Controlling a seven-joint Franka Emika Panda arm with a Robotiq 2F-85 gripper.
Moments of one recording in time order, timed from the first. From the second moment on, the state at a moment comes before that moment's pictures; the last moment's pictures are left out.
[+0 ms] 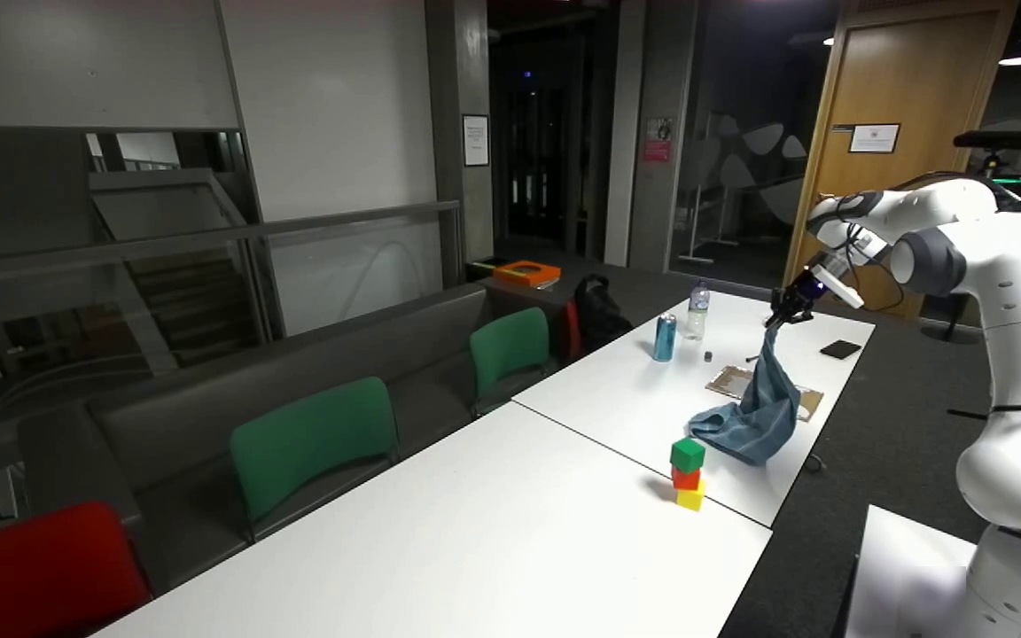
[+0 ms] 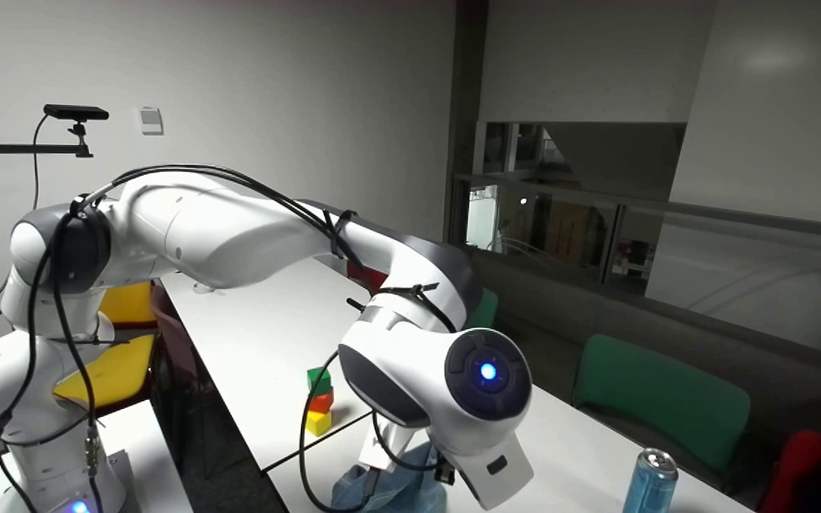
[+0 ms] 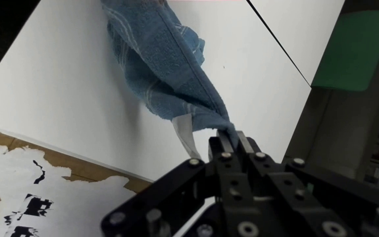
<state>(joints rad) -0.86 0.57 -0.28 -1.38 0.75 1.65 -0.28</state>
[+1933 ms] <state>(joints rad) -1.07 0.33 -0.31 -1.41 0.99 1.65 -0.35</state>
